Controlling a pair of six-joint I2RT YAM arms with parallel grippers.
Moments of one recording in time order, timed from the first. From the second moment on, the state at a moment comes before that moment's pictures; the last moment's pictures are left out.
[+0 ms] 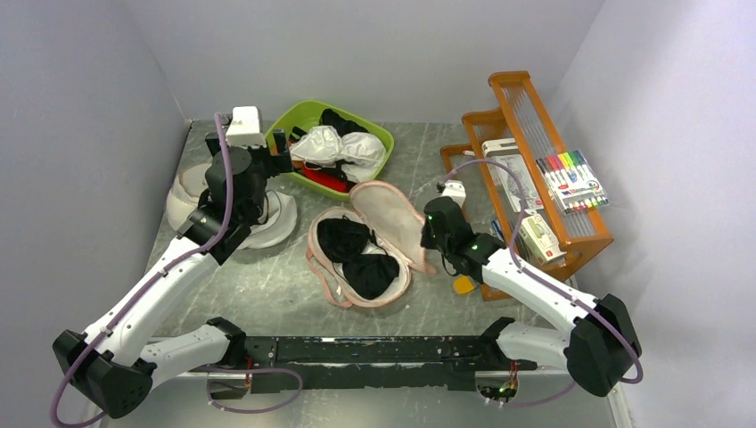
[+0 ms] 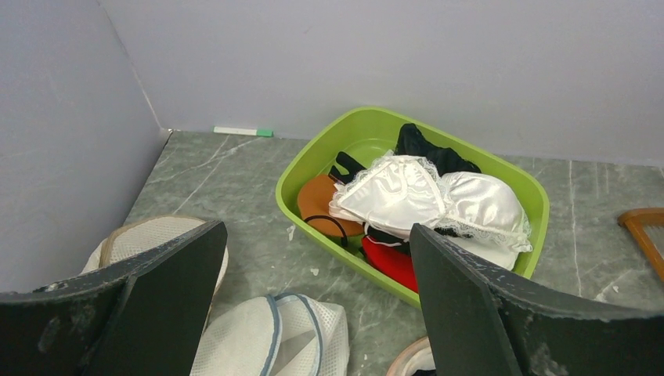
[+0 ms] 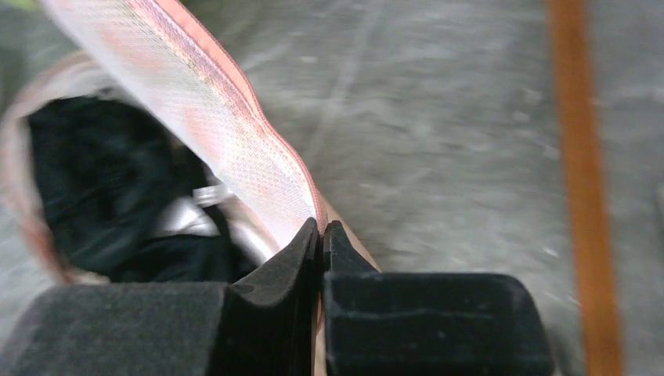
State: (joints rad) left arm -0.55 1.04 1.06 -0.05 -0.65 -0.03; right arm 0.66 1.13 0.71 -0.23 0.29 0.52
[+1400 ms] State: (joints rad) left arm -0.55 1.07 1.06 -0.08 -0.59 -0.07; right arm 1.00 1.37 0.77 -0.34 0.16 0.30
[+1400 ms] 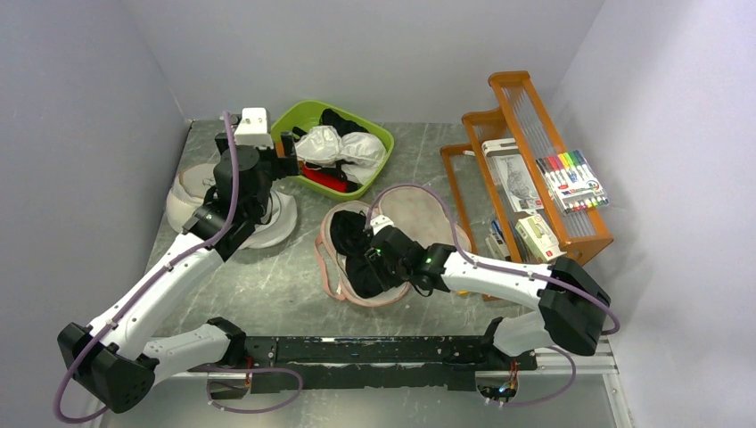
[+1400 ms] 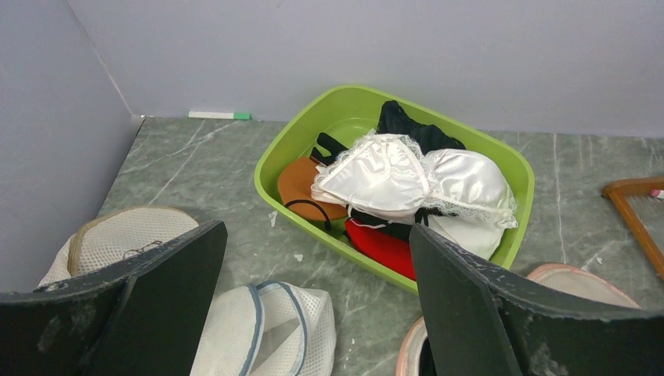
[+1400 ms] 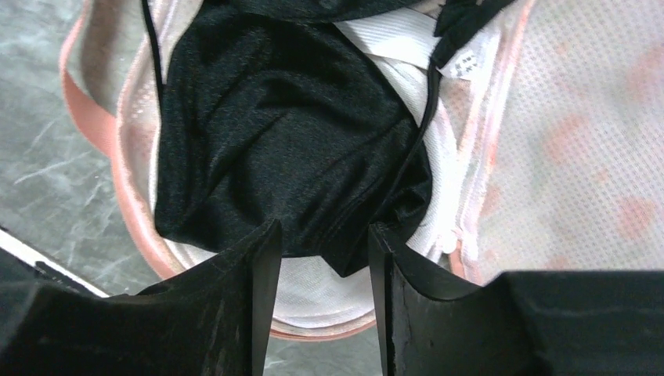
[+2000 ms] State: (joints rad) left arm -0.55 1.07 1.06 -0.08 -0.58 -0.08; right arm 1.09 1.42 0.82 -0.46 0.38 0.36
